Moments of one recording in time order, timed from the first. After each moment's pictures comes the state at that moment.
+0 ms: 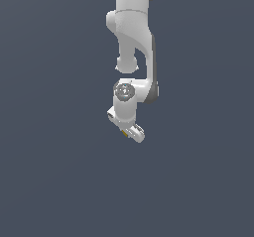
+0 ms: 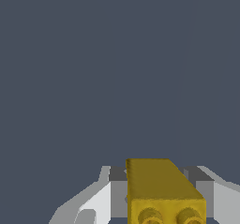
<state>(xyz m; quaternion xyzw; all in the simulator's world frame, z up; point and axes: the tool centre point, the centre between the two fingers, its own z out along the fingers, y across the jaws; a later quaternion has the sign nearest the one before) -0.015 -0.007 0.022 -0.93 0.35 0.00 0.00</state>
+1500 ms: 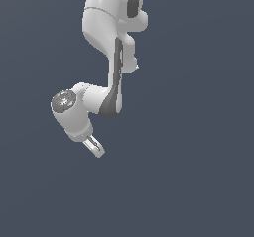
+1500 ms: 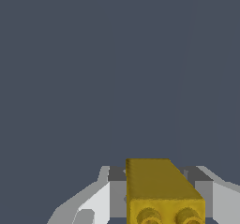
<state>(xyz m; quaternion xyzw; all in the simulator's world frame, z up) 0.064 -0.171 0.064 -0.93 0.36 0.00 0.00</state>
